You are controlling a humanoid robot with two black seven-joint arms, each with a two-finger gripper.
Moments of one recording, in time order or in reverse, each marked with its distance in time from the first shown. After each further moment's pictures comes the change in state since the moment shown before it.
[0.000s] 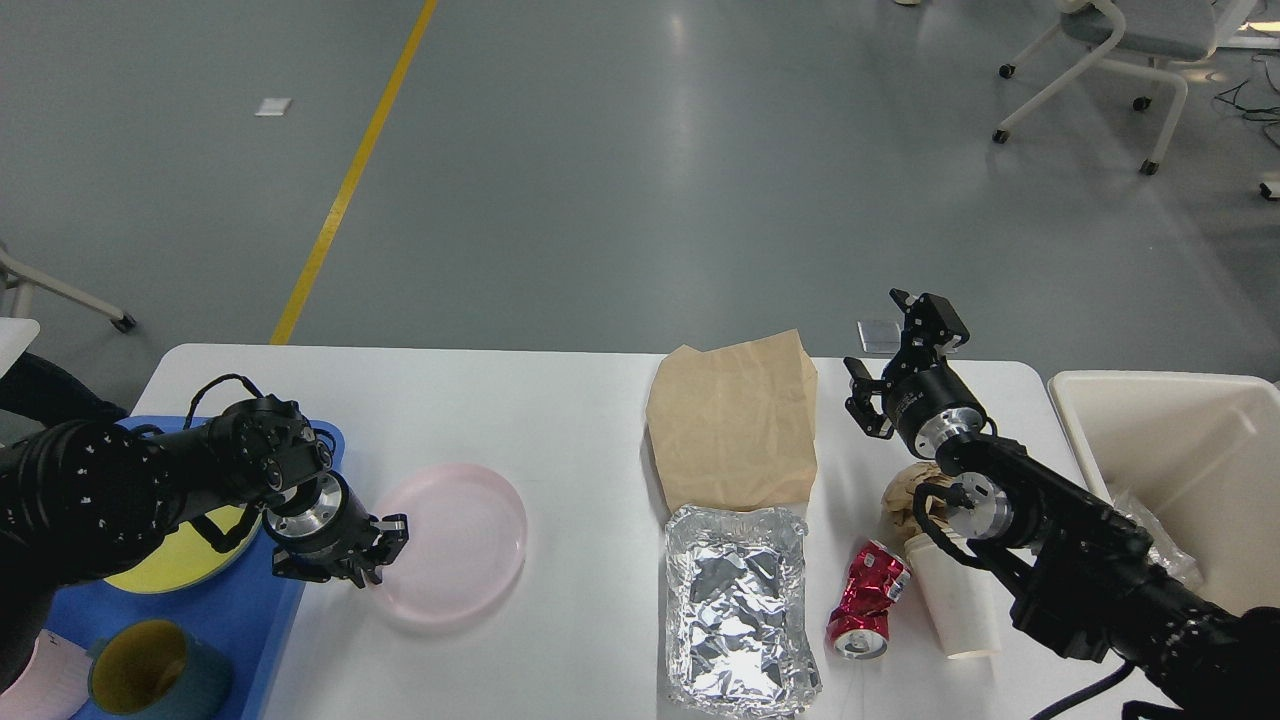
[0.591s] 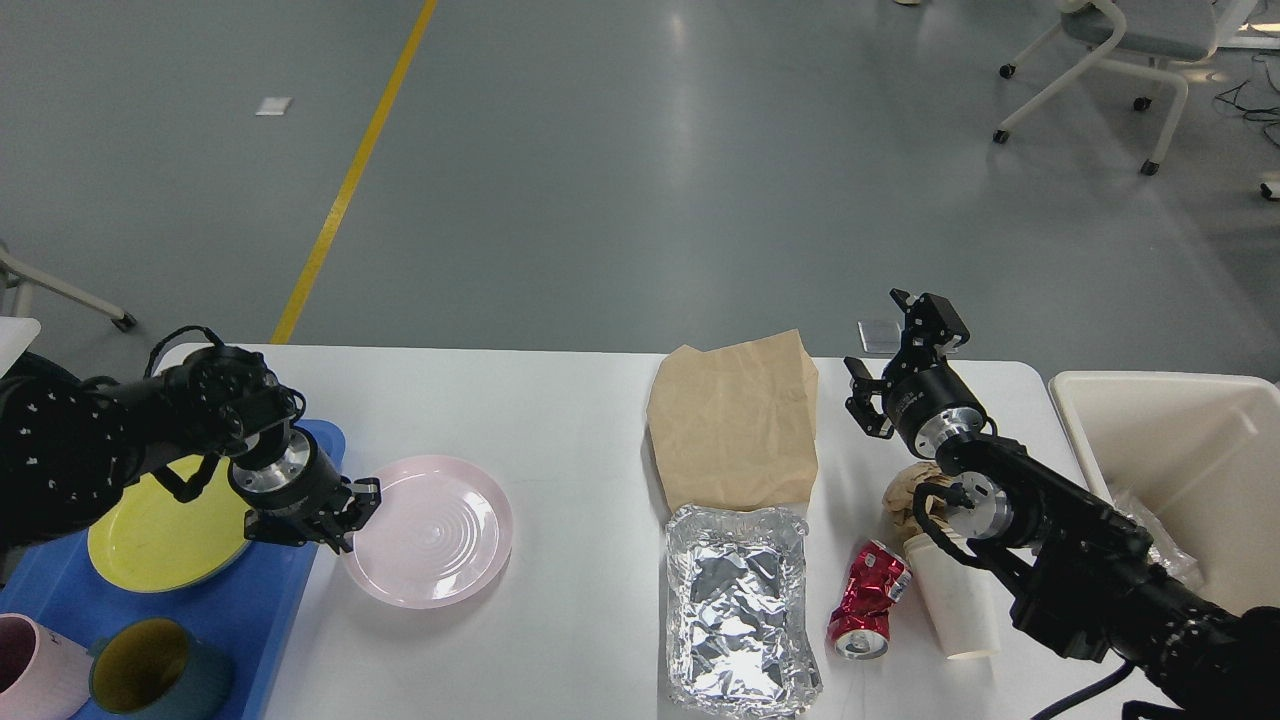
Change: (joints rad) left arm -0.132 0.079 -0.001 -0.002 0.002 -0.163 0.008; right arm 0.000 0.000 0.000 0.000 0.000 0.000 0.000
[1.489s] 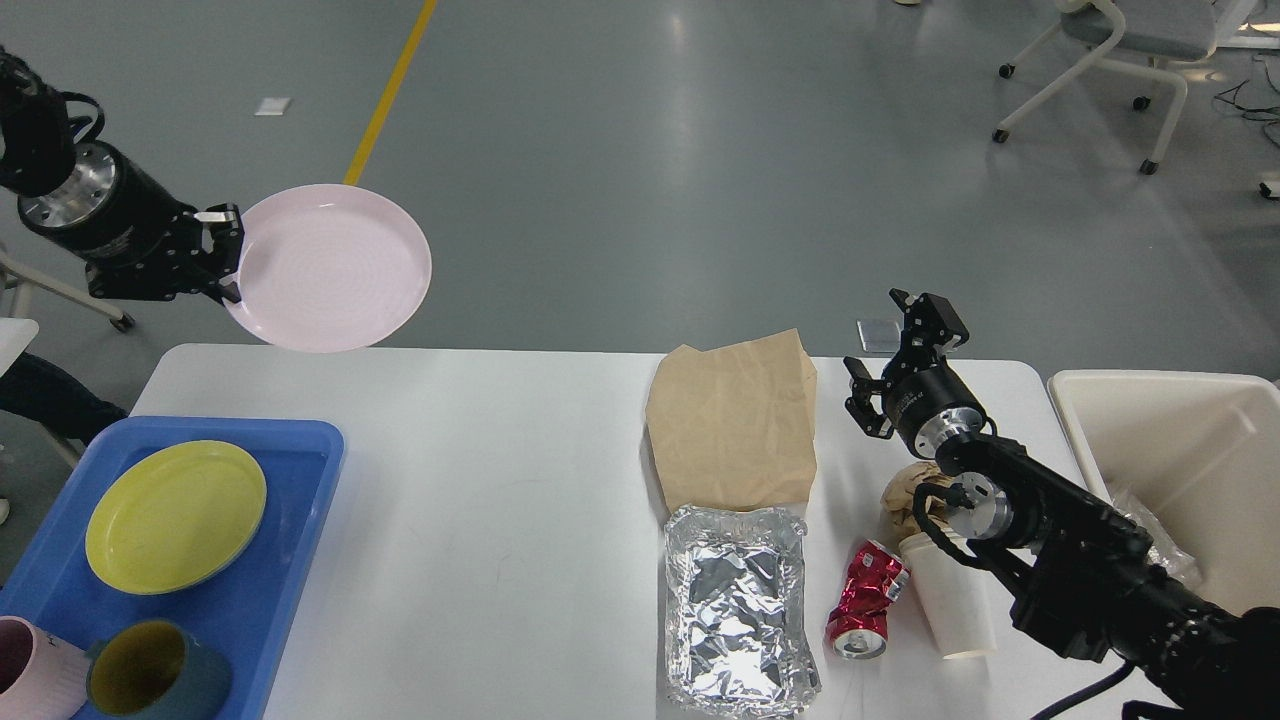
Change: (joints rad) left arm -0.381 0.301 -0.050 0.013 0.002 -0.142 0.009; right arm 0.000 0.000 0.000 0.000 0.000 0.000 0.000
